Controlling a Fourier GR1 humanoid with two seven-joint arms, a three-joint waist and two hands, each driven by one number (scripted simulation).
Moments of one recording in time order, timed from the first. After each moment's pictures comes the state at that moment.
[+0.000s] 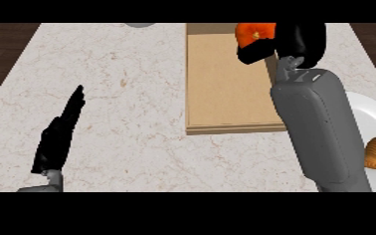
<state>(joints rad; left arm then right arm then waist) 0.00 0.18 0.03 -1.57 -0.19 0.05 0.10 -0.82 -0.12 0.06 -1.44 0.97 0.03 0.86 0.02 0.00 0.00</state>
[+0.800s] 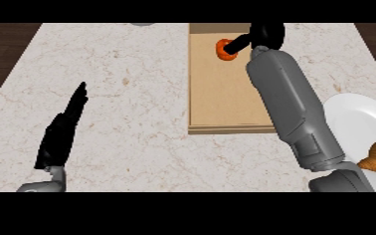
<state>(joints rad) -0.02 0.17 0.03 -1.56 -0.21 0.04 0.10 -1.05 -0.07 -0.14 -0.66 0.92 -0.33 0.62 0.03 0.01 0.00</state>
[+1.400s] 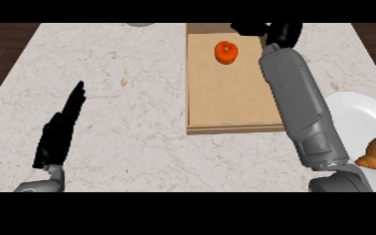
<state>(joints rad) -0.03 0.17 0.05 -1.56 -0.21 0.04 0.11 -1.04 -0.07 -0.33 -0.67 0.74 -0.70 0.35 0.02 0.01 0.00</state>
